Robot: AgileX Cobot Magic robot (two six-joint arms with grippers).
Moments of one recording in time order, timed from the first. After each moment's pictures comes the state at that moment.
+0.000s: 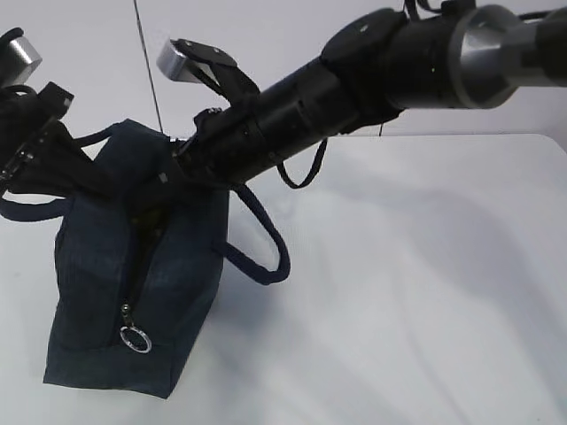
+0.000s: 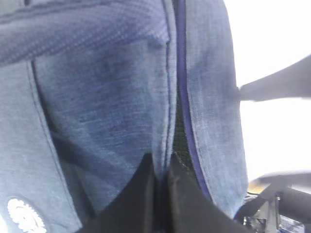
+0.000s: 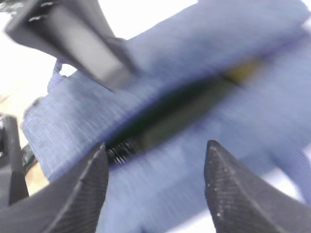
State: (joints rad) left arm -0.05 1.62 -1.12 -0.87 1.11 0.42; right arm 0.54 2.04 -1.58 1.13 0.87 -1.07
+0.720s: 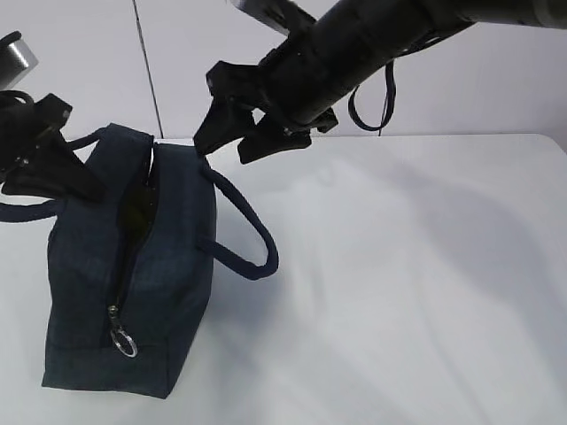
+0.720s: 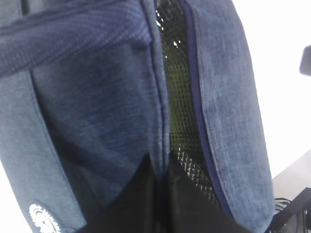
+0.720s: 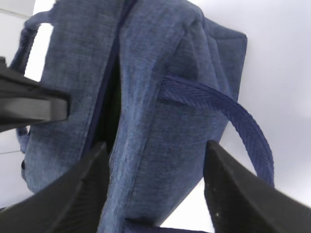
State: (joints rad) left arm -0.05 1.62 -1.12 -0.81 1.05 0.42; right arm 0.46 1.96 -1.68 0.77 0.96 -0.34
